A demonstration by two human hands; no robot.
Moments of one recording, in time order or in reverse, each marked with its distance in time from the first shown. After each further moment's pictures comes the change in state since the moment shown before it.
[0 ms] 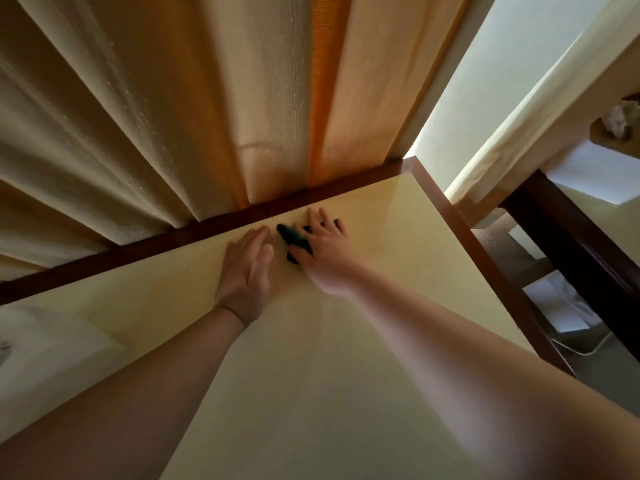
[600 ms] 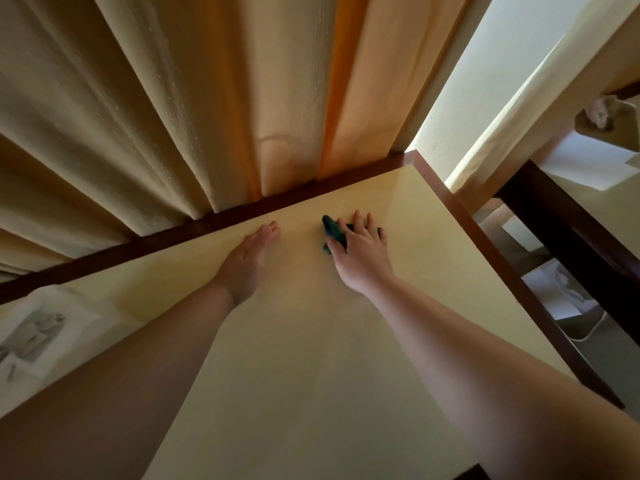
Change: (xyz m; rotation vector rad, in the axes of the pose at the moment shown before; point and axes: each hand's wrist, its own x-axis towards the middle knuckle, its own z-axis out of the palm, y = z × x) left_hand 0.000 -0.009 -0.037 -0.151 -0.280 -0.131; right_hand -0.042 -0.001 0.012 0.082 0.122 0.308
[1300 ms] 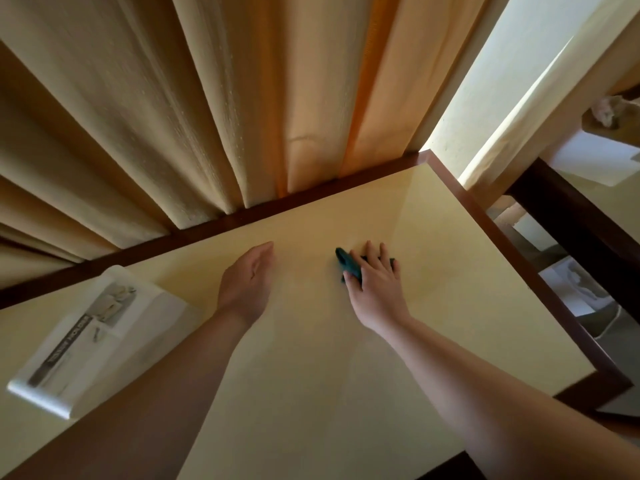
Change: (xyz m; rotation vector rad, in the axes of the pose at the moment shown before) left_hand -0.074 -0.016 -0.021 0.000 0.289 -0.046; right_hand -0.076 -0.012 0.040 0.033 0.076 -0.036
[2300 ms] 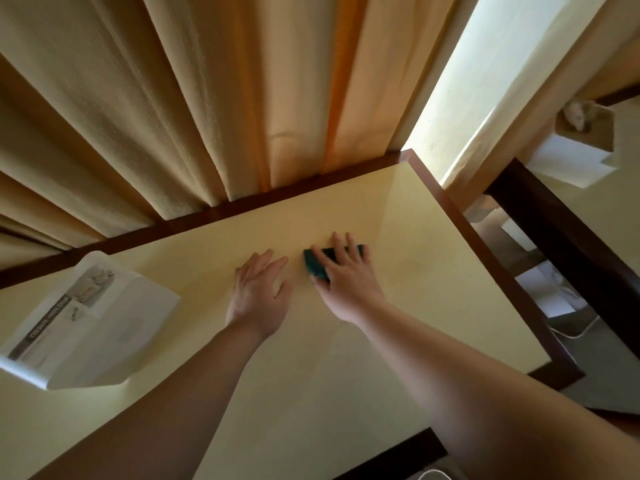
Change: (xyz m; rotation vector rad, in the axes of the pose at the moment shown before) left_hand -0.038 0.002 0.052 0.465 -0.064 0.140; right_hand 0.002 0.009 -0.009 -0.243 -0.127 -0.203
